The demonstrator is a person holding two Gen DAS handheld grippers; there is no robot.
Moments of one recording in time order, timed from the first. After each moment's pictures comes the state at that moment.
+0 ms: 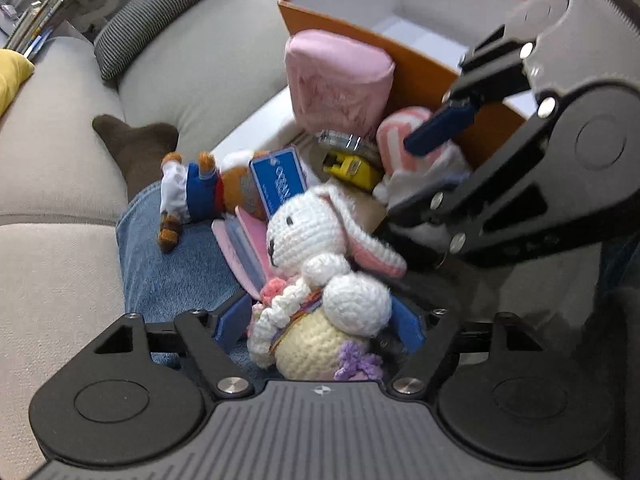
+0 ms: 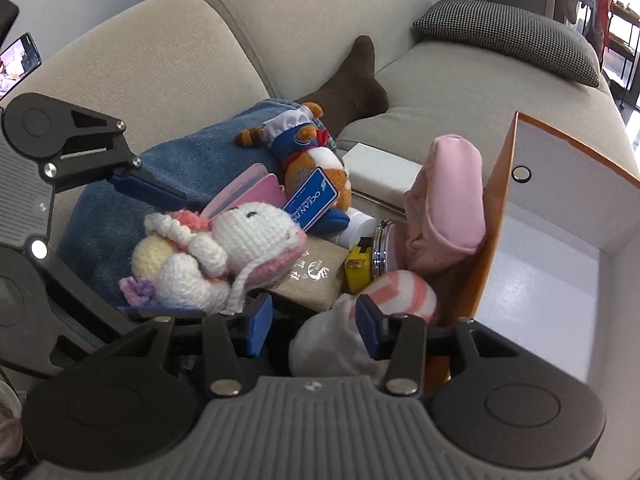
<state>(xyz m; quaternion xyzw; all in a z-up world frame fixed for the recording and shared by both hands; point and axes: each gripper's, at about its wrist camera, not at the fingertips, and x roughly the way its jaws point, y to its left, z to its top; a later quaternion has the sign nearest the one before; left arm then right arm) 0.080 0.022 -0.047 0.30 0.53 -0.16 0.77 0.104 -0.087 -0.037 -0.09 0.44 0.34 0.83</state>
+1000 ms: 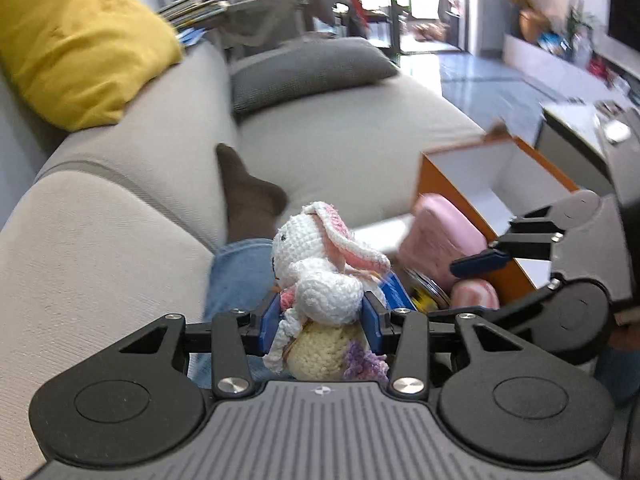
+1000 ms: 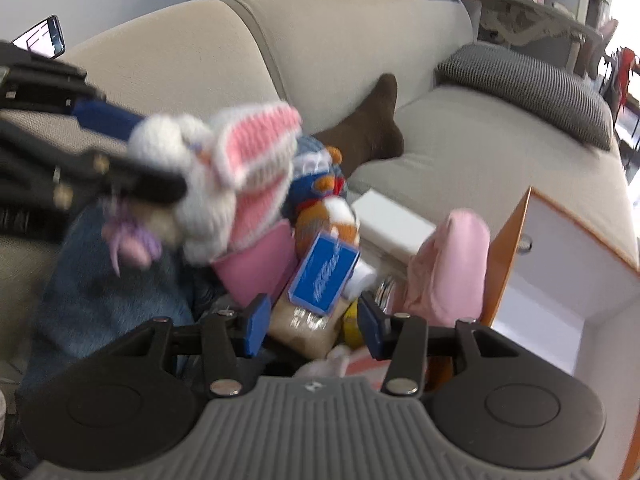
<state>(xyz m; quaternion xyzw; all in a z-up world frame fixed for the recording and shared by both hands) 0.076 0.084 0.049 0.09 0.41 -0.05 0.91 0.111 -0.068 -0.008 -0.15 0.39 0.36 0.83</state>
